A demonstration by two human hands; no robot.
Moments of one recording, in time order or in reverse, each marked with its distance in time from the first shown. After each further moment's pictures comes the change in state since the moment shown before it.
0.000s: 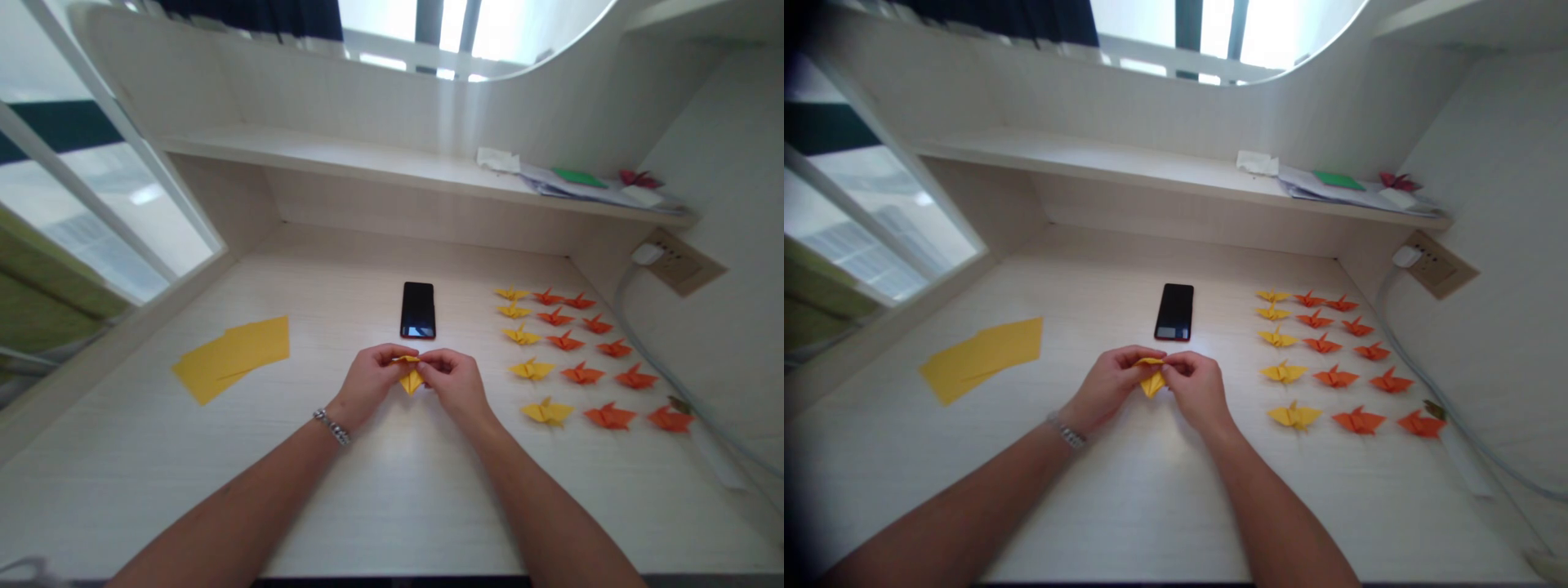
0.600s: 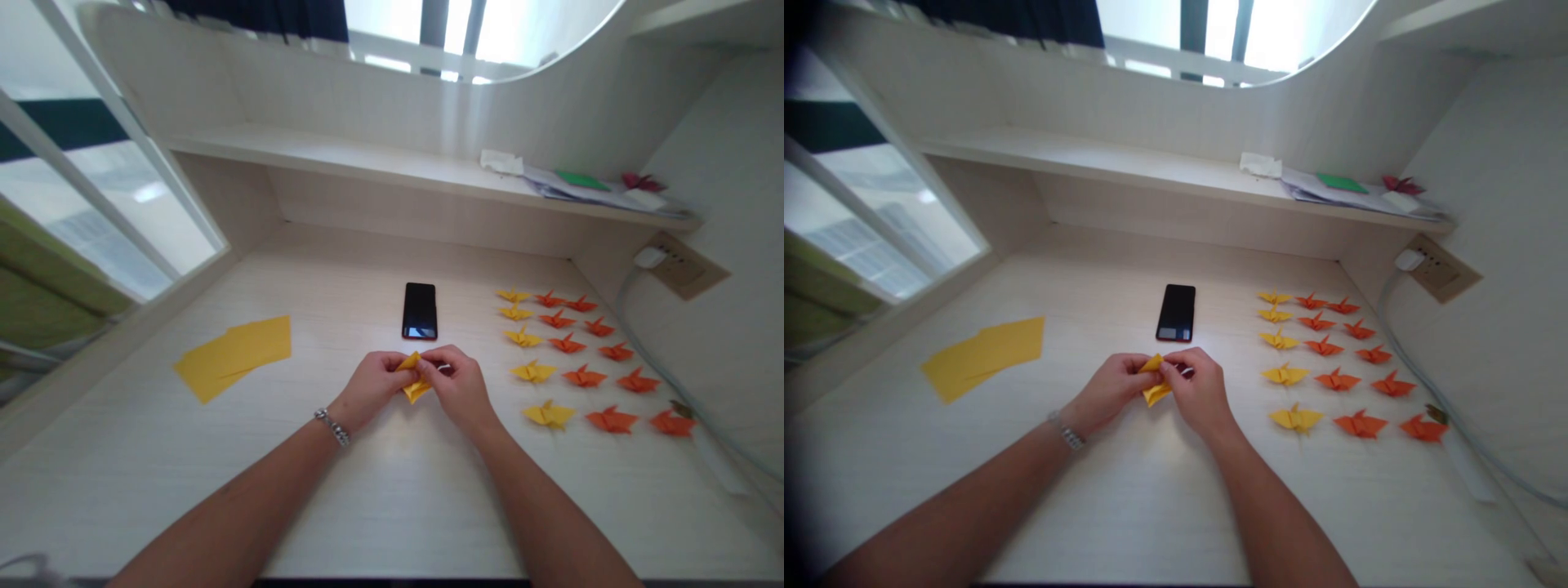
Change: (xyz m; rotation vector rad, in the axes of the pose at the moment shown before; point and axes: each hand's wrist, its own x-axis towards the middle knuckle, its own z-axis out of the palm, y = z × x) left_hand -0.002 -0.005 -0.004 0.209 -0.127 -0.028; right_hand -0.003 -0.008 -0.006 -0.263 0.000 -0.271
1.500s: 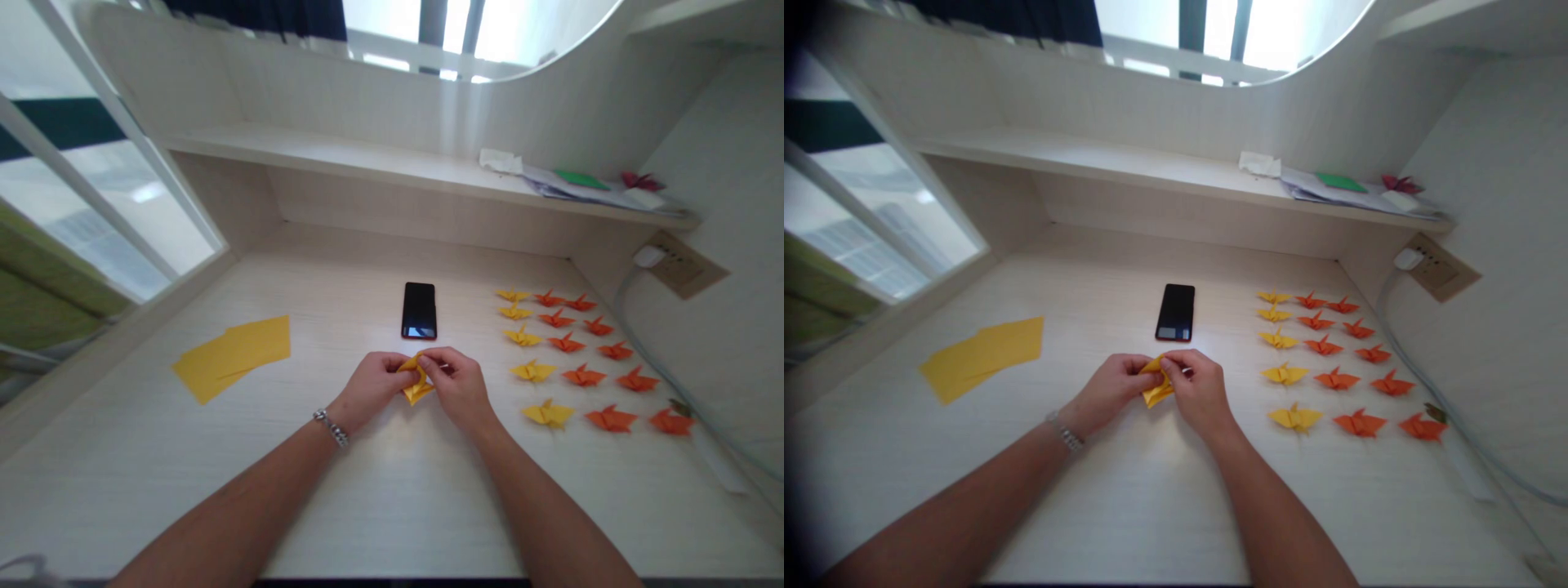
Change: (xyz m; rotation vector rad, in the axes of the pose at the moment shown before) left_hand -0.004 0.012 0.002 0.082 -0.021 -0.015; right_hand 0.000 0.000 0.000 0.024 0.006 -0.005
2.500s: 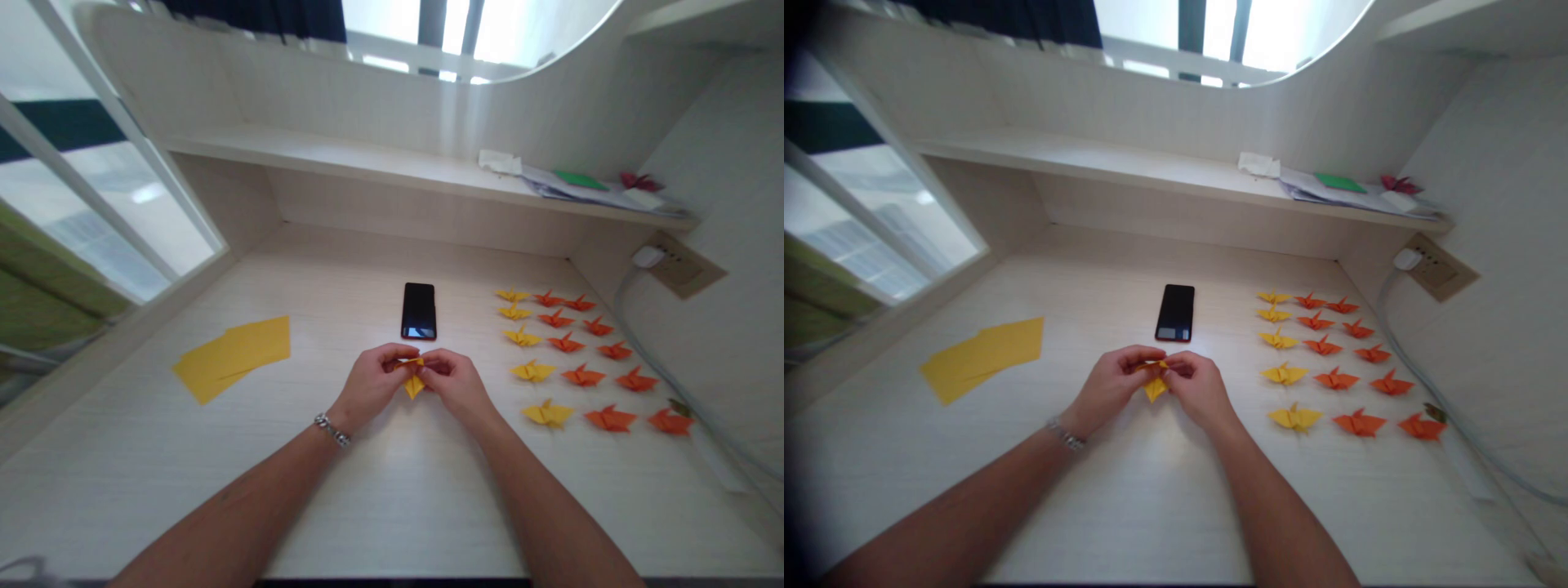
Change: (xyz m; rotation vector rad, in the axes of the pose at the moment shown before) left_hand 0.002 0.000 -0.001 -0.048 0.168 0.118; right_hand 0.005 0.014 0.003 0.300 -0.130 0.286
